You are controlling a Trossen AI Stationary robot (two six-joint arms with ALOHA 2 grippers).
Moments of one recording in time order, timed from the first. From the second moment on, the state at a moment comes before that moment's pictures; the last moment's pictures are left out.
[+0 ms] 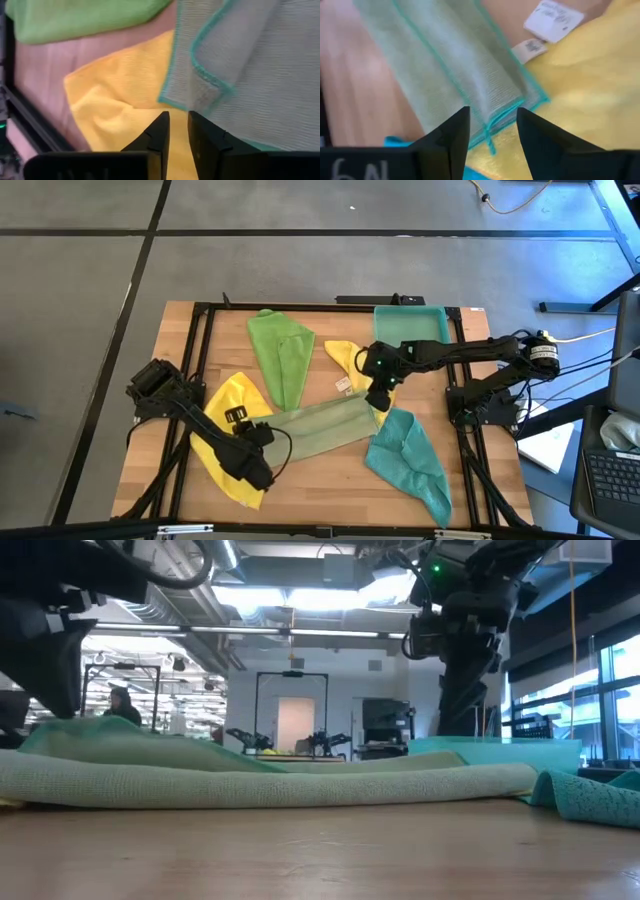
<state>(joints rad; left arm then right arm) -0.66 1.83 1.23 -1.32 -0.45 -1.13 -0.18 1.43 0.85 -0.52 -0.32 0.31</state>
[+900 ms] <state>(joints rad) -0.63 1.83 1.23 -1.35 -0.49 -1.18 -0.08 1.47 0.84 -0.48 -0.24 0.11</state>
